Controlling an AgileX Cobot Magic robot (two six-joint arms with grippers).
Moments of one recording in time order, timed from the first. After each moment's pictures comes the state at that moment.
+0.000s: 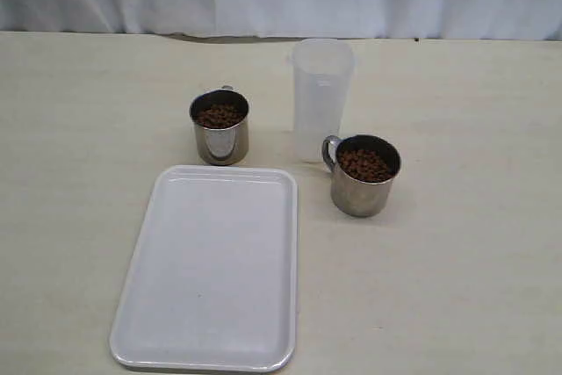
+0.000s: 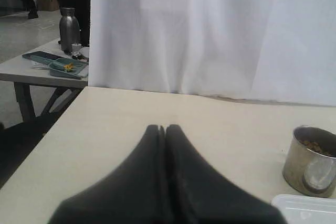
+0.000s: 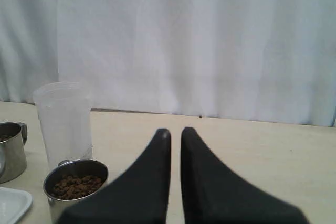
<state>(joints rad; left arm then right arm) 0.03 0.00 0.00 0.01 0.16 -0.06 0.25 0.00 0.00 -0.14 0.09 0.08</state>
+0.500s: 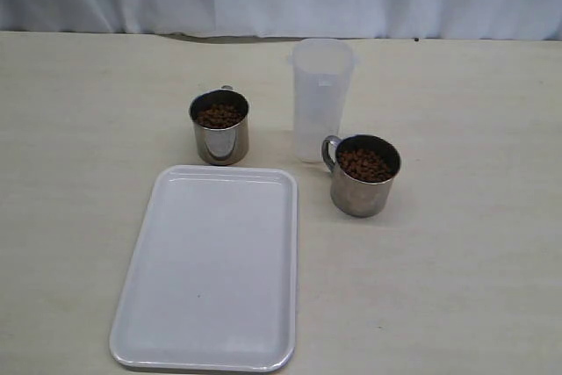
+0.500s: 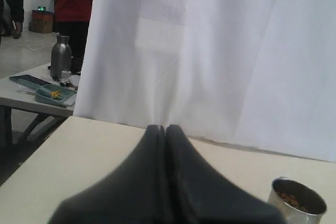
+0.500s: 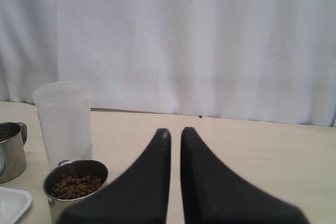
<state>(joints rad) 0.03 0.00 0.00 -0.06 0.03 -0.10 0.25 0.00 0.00 -0.14 0.09 0.08</state>
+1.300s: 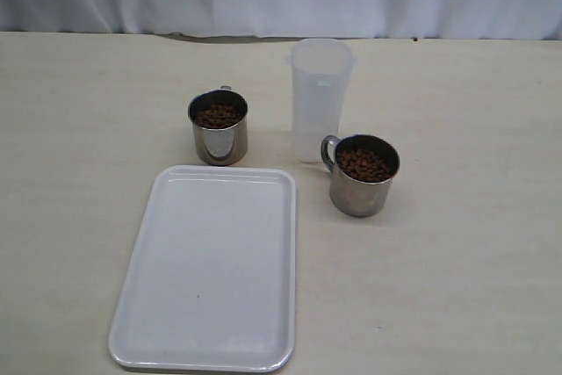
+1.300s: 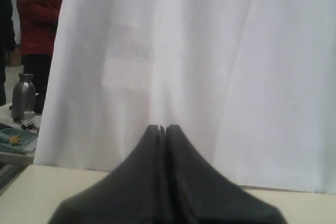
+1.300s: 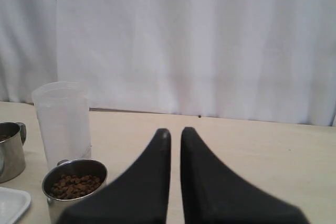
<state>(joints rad) 0.03 0.47 0.00 0.14 -0.56 -0.27 0.25 0.00 0.00 -0.14 0.09 0.08</state>
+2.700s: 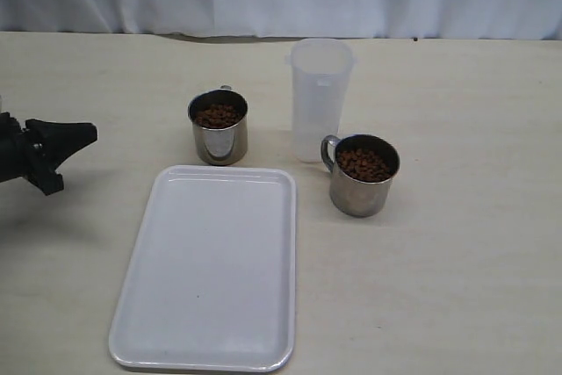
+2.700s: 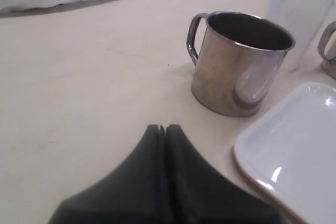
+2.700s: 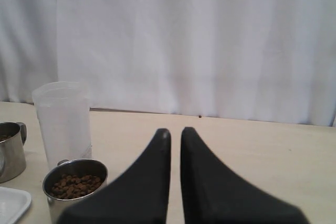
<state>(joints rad) 0.36 2.14 -0.73 1.28 -1.20 -0.38 0.25 0.00 0.00 -0.14 0.09 0.08</state>
